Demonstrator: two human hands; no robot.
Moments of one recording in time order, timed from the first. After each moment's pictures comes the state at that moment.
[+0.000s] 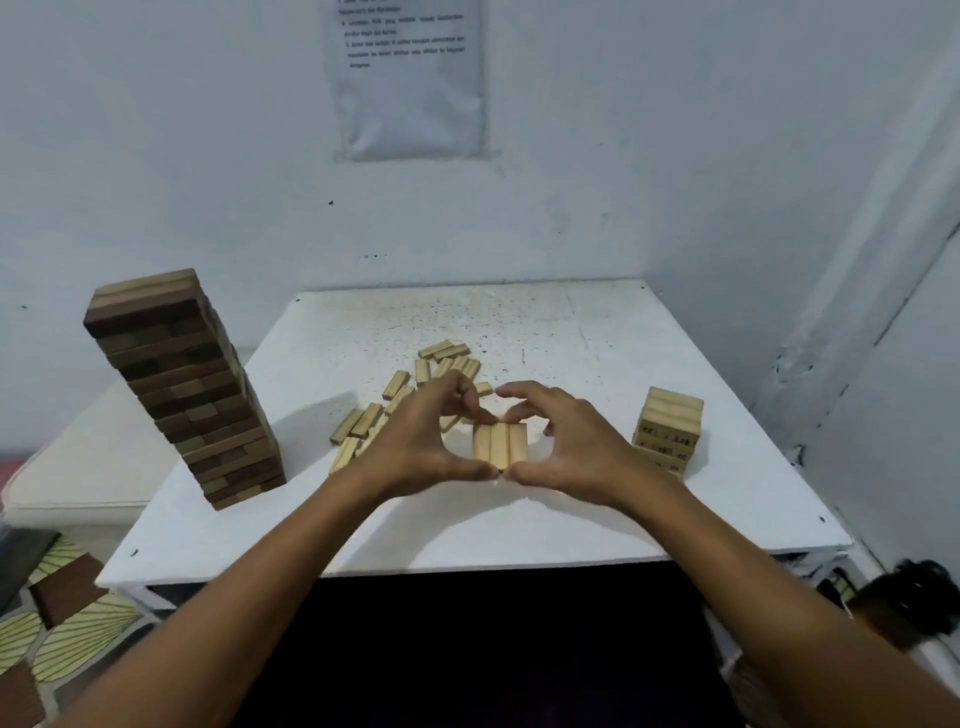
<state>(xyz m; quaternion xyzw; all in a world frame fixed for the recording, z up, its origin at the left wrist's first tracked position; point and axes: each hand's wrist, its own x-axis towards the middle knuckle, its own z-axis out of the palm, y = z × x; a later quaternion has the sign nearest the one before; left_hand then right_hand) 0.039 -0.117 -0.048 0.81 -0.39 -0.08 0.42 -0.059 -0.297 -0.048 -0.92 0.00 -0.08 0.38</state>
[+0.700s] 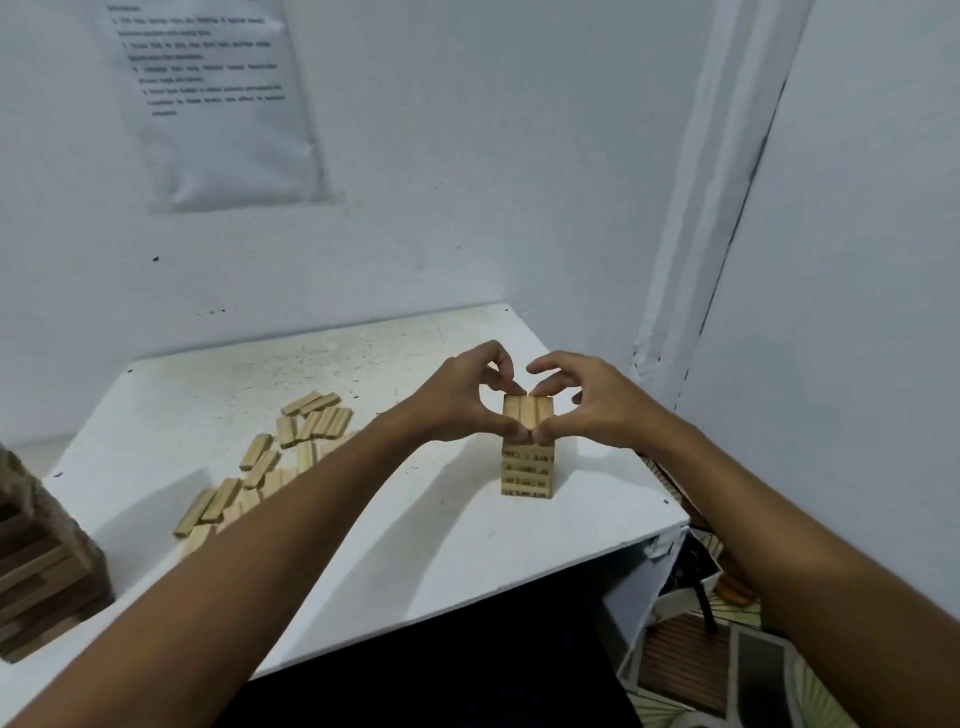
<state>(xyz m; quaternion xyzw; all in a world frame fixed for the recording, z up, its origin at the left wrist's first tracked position) 0.035 -0.292 -0.010 0.75 -0.54 -0.16 0.36 -0.112 -0.435 -0.013 -0.89 0.17 -0.12 0.39</state>
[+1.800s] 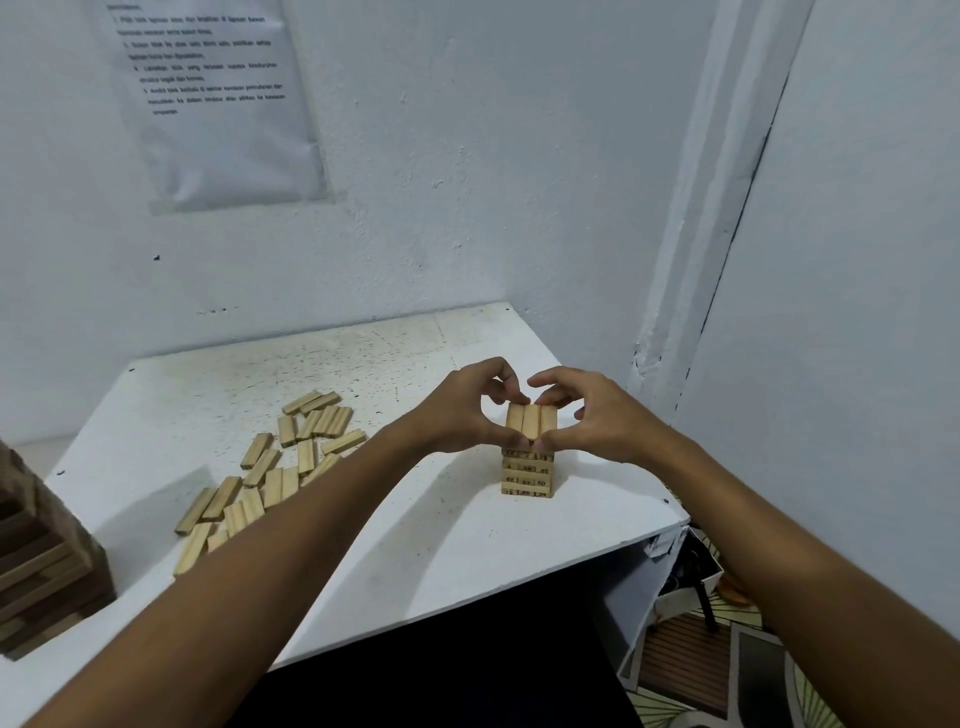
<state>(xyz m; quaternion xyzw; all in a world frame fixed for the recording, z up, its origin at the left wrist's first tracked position) 0.035 -0.295 -0.027 0.74 -0.54 -0.17 0.36 -0.115 -0.438 -0.032 -0.89 0.16 -0.12 0.40</state>
